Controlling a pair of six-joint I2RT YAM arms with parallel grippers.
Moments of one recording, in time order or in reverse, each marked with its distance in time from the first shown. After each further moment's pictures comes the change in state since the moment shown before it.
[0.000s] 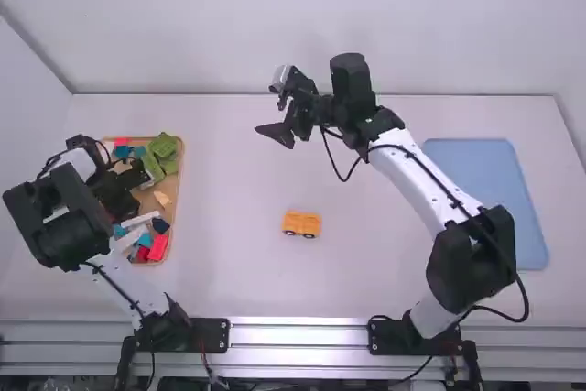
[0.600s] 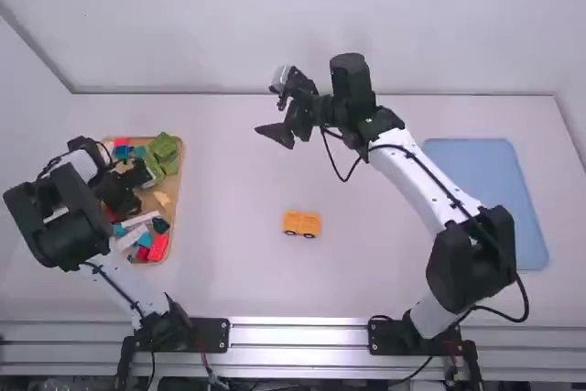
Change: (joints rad) left arm 0.000 0.000 -0.023 0.034 0.041 0.000; right arm 0.000 0.000 0.000 -0.007 0.002 0.003
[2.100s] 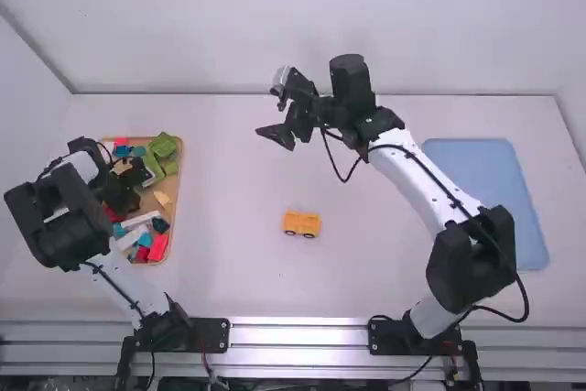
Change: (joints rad) left arm 0.000 0.000 -0.015 0.034 0.000 -0.087; right arm 0.000 0.000 0.000 -0.023 0.001 0.003
